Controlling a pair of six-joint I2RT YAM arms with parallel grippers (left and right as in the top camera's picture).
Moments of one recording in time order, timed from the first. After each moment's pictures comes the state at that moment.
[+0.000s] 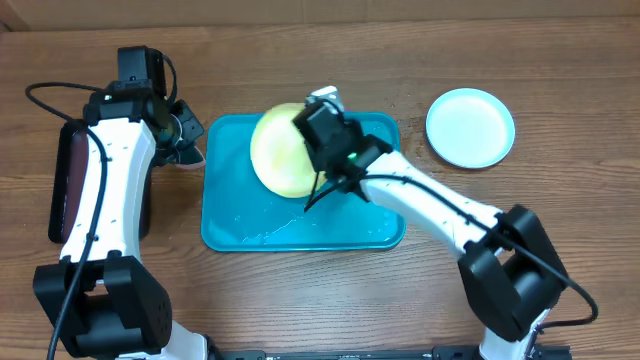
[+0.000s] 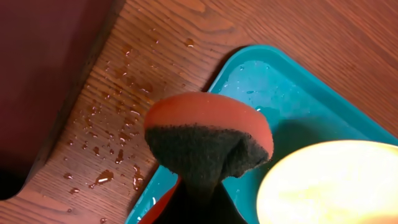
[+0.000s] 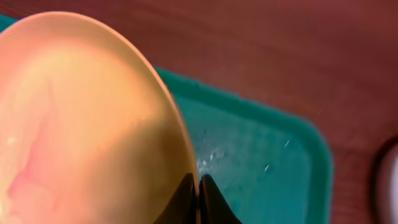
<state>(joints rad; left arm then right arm) 0.09 1.72 1.51 -1.02 -0.02 -0.53 0.73 1.92 1.45 -0.46 0.41 0.24</state>
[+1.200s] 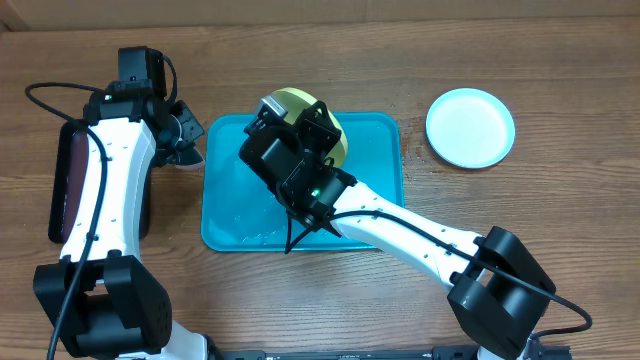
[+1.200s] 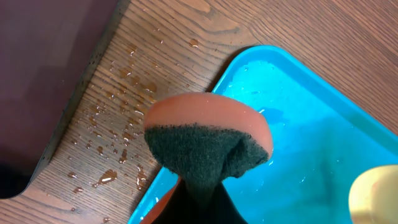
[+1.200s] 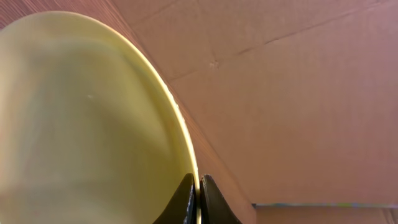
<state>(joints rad) 0.09 1.72 1.51 -1.03 -0.03 -0.53 0.92 1.91 1.47 -0.25 1.06 -0.51</state>
